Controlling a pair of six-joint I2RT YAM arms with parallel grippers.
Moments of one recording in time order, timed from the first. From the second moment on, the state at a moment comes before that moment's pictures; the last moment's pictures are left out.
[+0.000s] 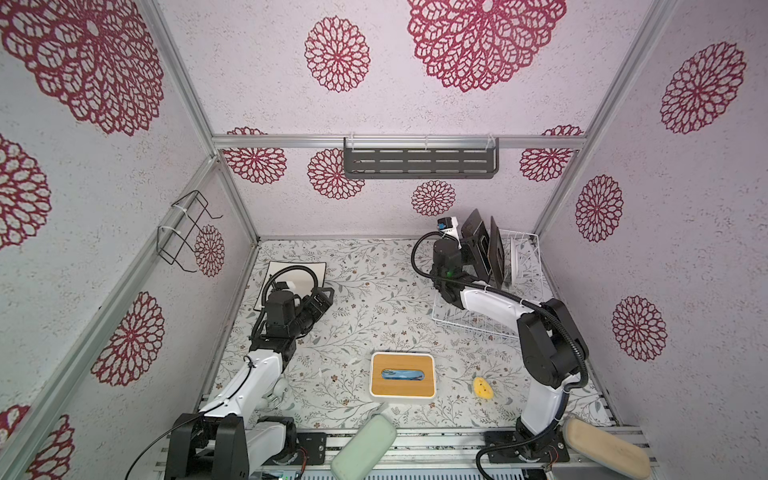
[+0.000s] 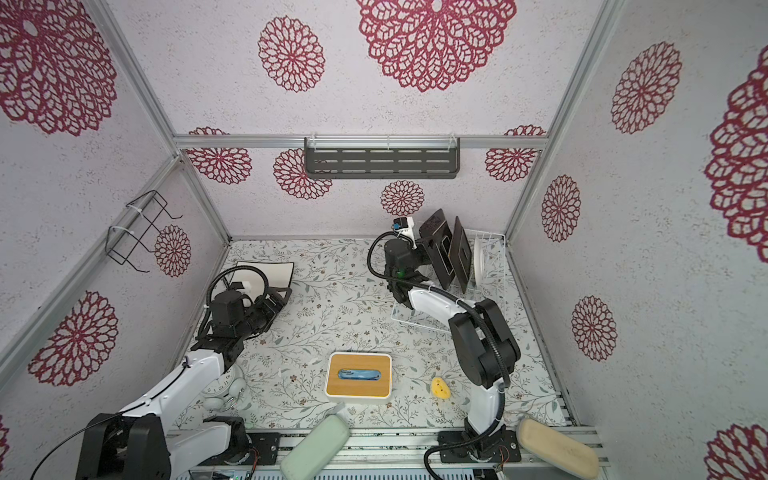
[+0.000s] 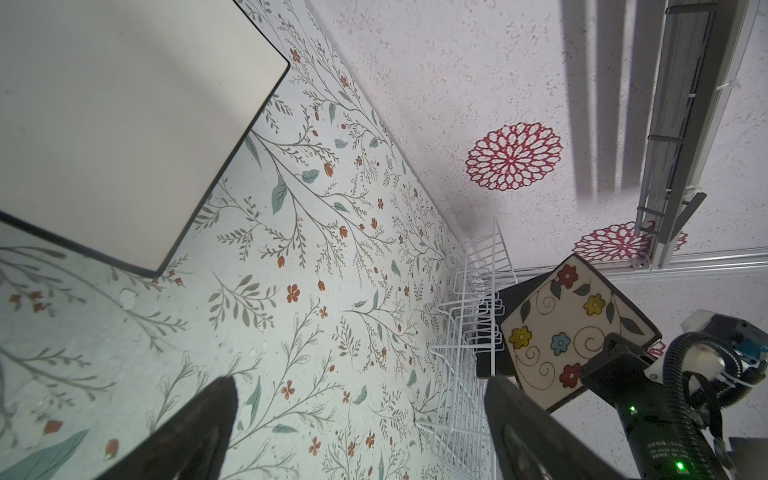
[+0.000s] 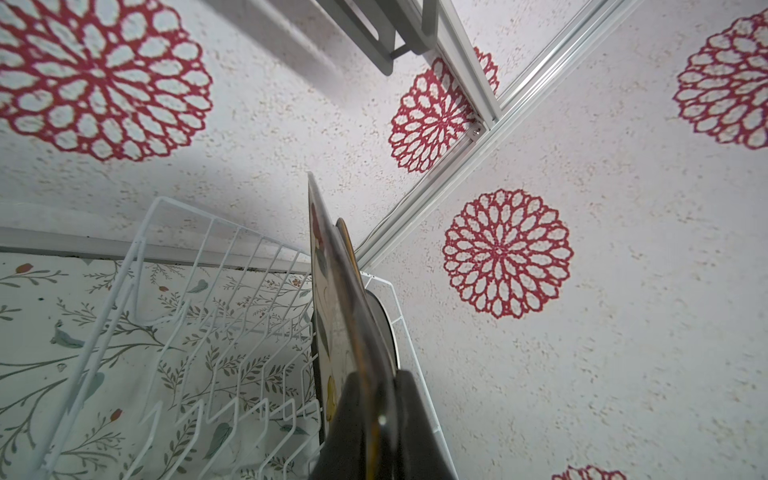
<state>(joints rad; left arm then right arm) -0.07 1.15 0.55 0.12 0.31 -0.94 0.56 1.85 1.31 0.44 1.21 -0.57</state>
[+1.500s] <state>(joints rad) -0.07 1.09 0.55 0.10 0.30 -0.94 0.71 1.81 1.31 0.61 1.33 -0.74</state>
